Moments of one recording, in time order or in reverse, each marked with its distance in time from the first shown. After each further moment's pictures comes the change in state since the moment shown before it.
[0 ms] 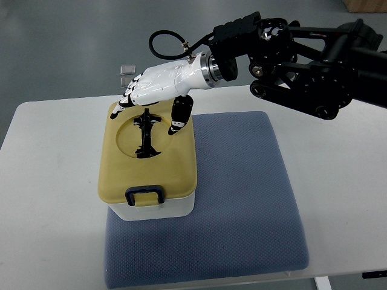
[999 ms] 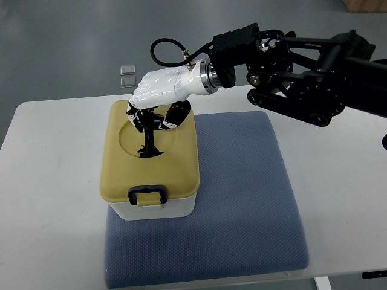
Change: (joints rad) left arm 0.000 0.000 0.000 0.000 0.000 0.000 0.000; right arm -0.036 0.028 0.005 -0.024 -0.018 -0.061 0.003
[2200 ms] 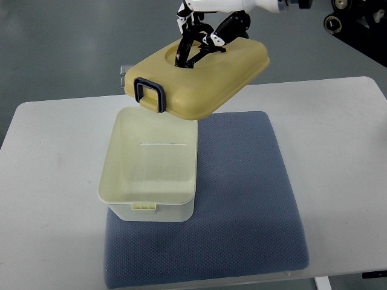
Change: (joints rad) left arm 0.000 0.000 0.000 0.000 0.000 0.000 0.000; right arm 0.045 -0.335 0.174 0.008 0.014 0.025 0.033
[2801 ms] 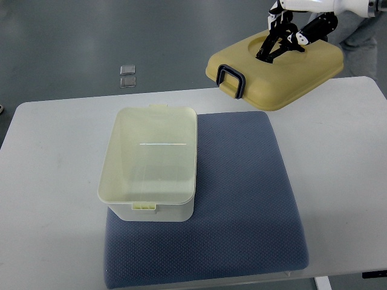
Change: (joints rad) left arm 0.000 0.000 0.000 0.000 0.000 0.000 0.000; right arm -0.138 -0.243 -0.019 -0.013 0.003 -0.013 0.036
